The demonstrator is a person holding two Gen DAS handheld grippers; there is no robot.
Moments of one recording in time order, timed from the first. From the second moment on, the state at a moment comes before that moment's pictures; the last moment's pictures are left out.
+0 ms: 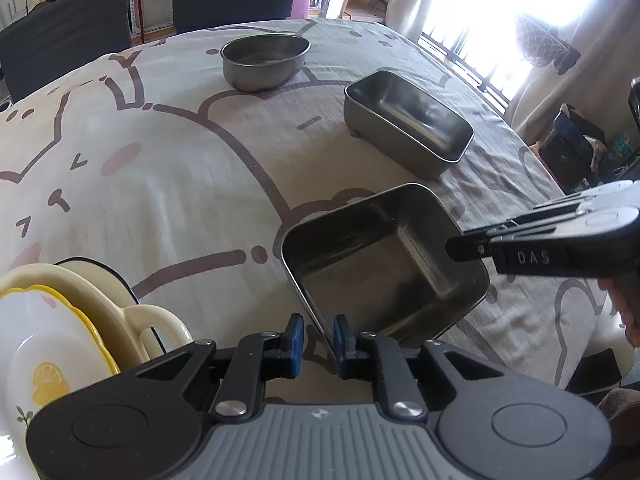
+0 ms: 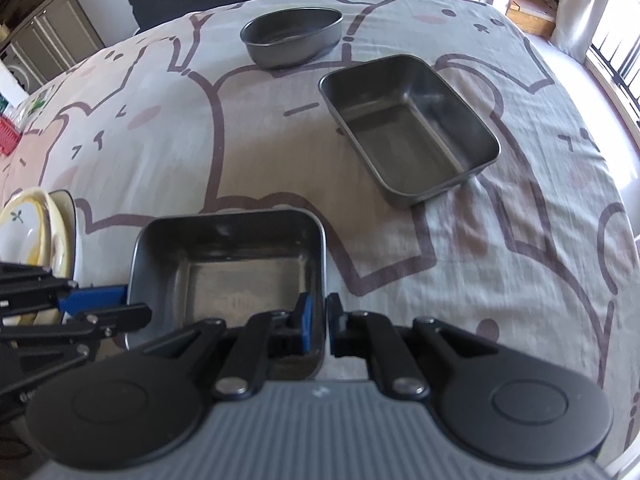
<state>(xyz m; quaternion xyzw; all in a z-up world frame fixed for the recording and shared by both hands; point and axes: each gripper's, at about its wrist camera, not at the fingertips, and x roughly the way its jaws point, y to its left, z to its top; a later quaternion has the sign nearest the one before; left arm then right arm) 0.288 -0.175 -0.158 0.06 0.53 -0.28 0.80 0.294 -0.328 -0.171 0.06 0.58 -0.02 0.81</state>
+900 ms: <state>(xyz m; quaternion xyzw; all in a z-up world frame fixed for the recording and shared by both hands) 0.322 -0.168 -0.107 0.01 0.43 -0.27 0.86 0.272 -0.387 -0.111 0.20 0.43 -0.10 0.87</state>
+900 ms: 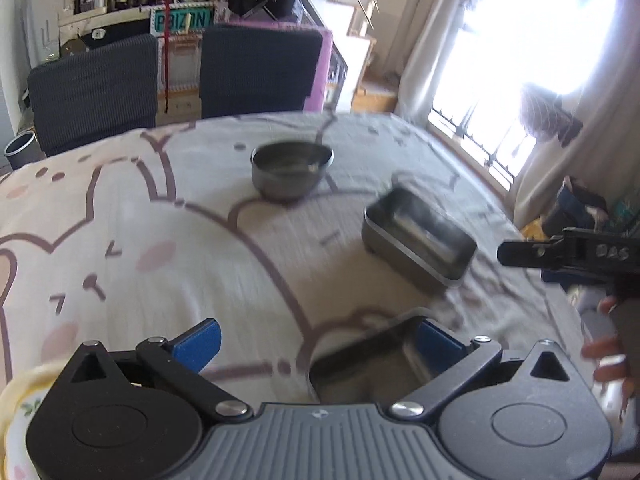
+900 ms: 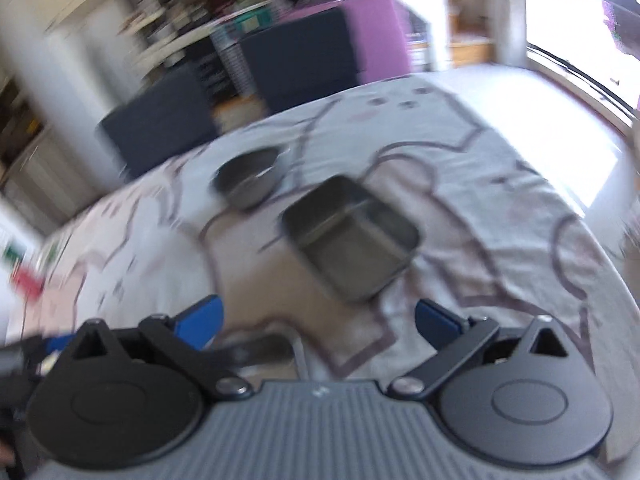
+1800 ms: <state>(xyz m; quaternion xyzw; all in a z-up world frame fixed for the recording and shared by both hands) 0.402 -0.177 -0.130 -0.09 0.41 -0.23 0.88 0.367 -0.404 -0.192 0.19 0.48 -0.14 0.85</state>
